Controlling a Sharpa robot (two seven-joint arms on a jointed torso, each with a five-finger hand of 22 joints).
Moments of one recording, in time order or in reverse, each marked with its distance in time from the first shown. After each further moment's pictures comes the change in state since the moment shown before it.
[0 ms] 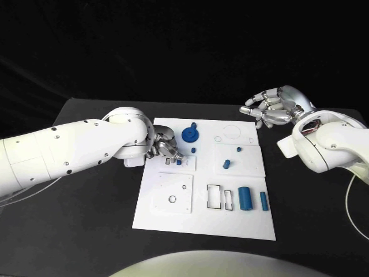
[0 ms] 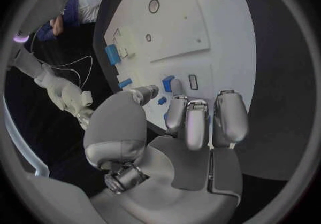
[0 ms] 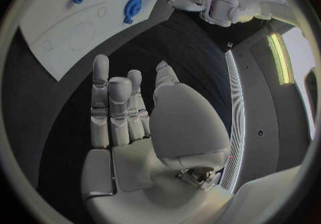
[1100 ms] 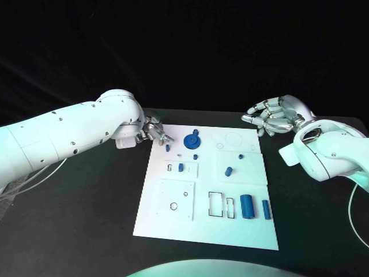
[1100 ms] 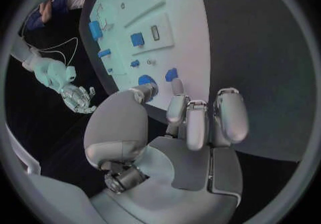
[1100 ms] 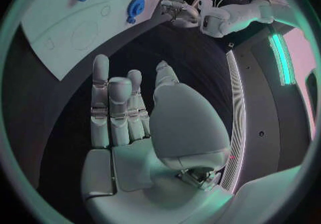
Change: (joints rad) left arm 0.046 0.065 0.052 -0.255 -0.023 0.072 0.002; left_hand 0.034 0.000 -0.081 0.007 0.000 -0.018 0.018 -0.045 -0.021 -0.039 0.014 -0.029 -0.055 0.000 0.000 0.000 0.000 0.000 0.000 0.000 -0.005 -0.008; right arm -0.007 0.005 0.000 -0.017 0.003 0.000 0.005; right_hand 0.000 0.000 -0.003 -0.003 0.000 0.000 0.000 0.000 0.000 0.000 0.000 0.000 -0.001 0.000 0.000 0.000 0.002 0.000 0.000 0.000 0.000 -0.001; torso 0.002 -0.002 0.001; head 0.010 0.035
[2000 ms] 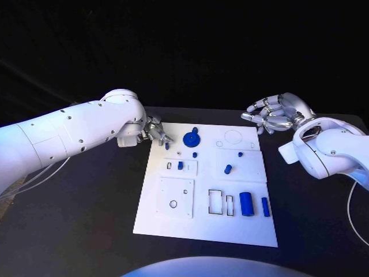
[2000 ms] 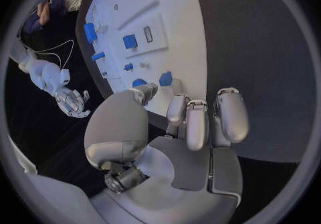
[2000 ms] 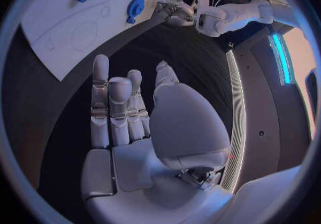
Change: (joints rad) left arm -0.003 0.043 -0.020 -0.064 -0.005 0.026 0.003; left_hand 0.004 0.004 -0.002 -0.002 0.000 0.000 0.000 -0.004 -0.002 0.000 0.000 -0.004 -0.002 0.000 0.000 0.000 0.000 0.000 0.000 0.000 -0.004 -0.003; right arm -0.001 0.001 0.000 0.001 0.001 0.000 0.000; right_hand 0.000 0.000 0.000 0.000 0.000 0.000 0.000 0.000 0.000 0.000 0.000 0.000 0.000 0.000 0.000 0.000 0.000 0.000 0.000 0.000 0.000 0.000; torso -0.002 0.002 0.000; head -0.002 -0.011
